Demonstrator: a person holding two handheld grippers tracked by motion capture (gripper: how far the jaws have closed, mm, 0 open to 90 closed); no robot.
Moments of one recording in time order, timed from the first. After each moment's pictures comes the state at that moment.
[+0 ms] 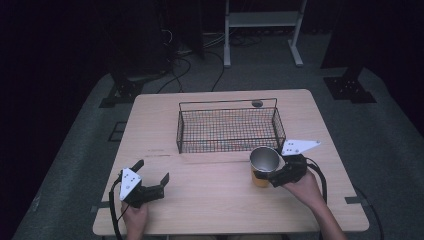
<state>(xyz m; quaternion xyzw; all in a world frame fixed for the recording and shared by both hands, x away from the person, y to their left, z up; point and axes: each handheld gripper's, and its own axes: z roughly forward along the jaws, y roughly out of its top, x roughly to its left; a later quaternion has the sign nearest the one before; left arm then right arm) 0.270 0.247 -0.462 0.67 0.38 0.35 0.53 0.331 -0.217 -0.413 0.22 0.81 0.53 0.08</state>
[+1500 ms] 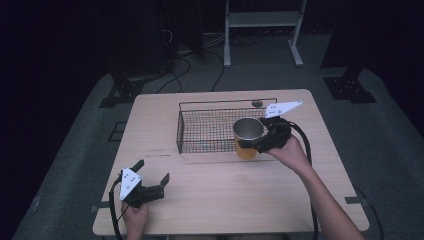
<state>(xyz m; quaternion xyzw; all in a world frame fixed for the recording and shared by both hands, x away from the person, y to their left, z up) 0.270 0.248 -0.462 0.67 0.38 0.35 0.53 0.397 -0.177 -0.345 0.19 0.82 0.54 0.04</state>
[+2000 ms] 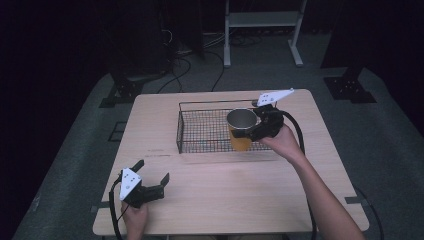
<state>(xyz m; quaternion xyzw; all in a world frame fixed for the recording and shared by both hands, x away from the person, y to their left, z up) 0.270 0.248 -0.462 0.67 0.38 0.35 0.53 0.423 -0.161 -0.333 0.19 0.82 0.54 0.03</state>
